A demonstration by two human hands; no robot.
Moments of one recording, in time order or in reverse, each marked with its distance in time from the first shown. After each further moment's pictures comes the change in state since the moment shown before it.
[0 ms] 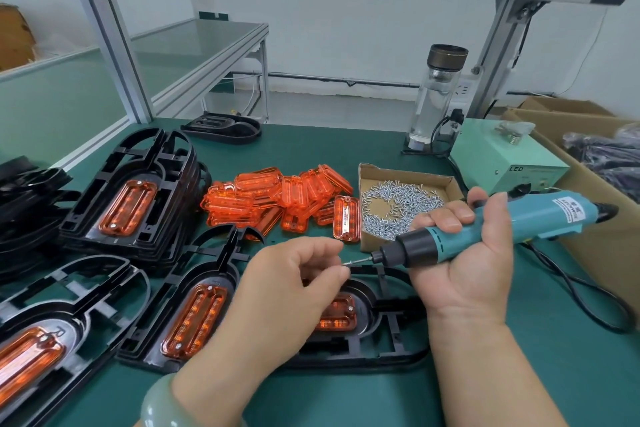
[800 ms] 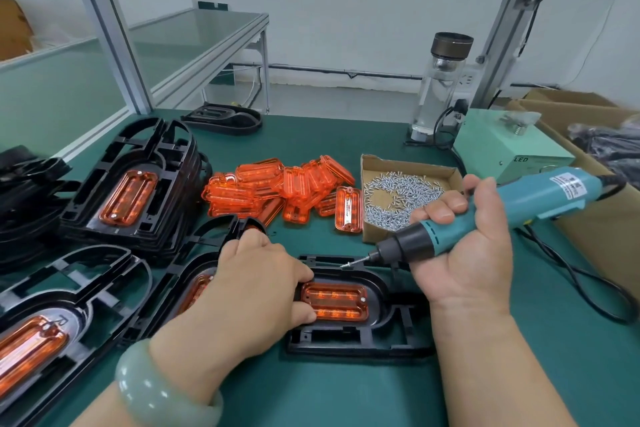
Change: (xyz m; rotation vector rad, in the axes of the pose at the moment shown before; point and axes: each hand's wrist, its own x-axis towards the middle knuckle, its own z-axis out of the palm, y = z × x) left_hand 0.013 -0.023 -0.019 0.899 -0.355 0.082; right_hand -0.002 0.002 0.002 -0.129 0.028 0.012
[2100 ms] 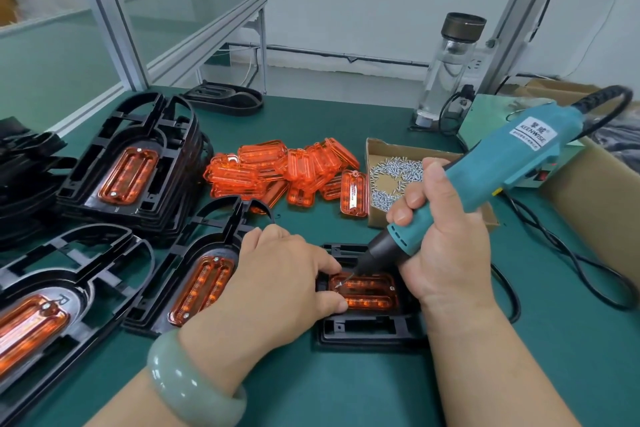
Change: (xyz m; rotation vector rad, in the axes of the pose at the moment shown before) left_hand 0.001 0.009 0.017 -0.194 0.071 -0.014; right_hand -0.013 0.019 0.002 -0.359 -0.223 -0.043
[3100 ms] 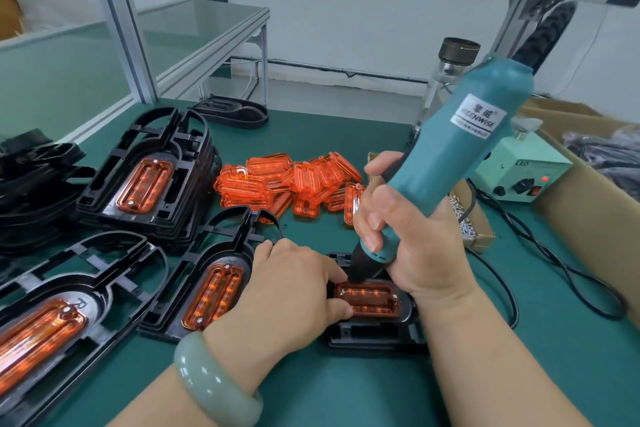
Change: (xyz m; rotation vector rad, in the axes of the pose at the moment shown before) left_hand -0.001 0.003 0.000 0.048 -0.025 -0.018; right_hand -0.001 -0.004 0.027 -0.146 -0.523 -0.015
